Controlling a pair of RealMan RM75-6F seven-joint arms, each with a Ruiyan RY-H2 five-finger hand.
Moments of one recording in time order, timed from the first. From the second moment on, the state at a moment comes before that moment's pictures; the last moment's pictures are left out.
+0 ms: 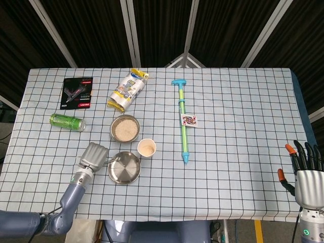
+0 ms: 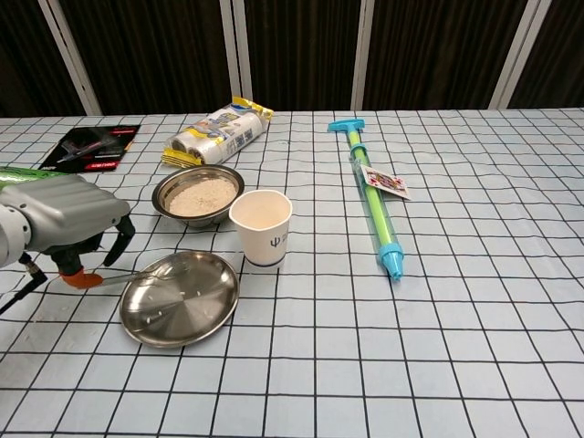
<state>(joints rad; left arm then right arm) -0.76 -1.53 -0.02 -1.72 0.71 1.16 1.06 0.03 -1.29 0.13 -1.46 -1.58 1.72 -0.11</state>
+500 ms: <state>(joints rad) -0.71 -1.45 -0.07 -1.79 0.84 1.23 0.85 0.03 -1.29 0.13 -1.46 -1.58 1.72 -0.11</state>
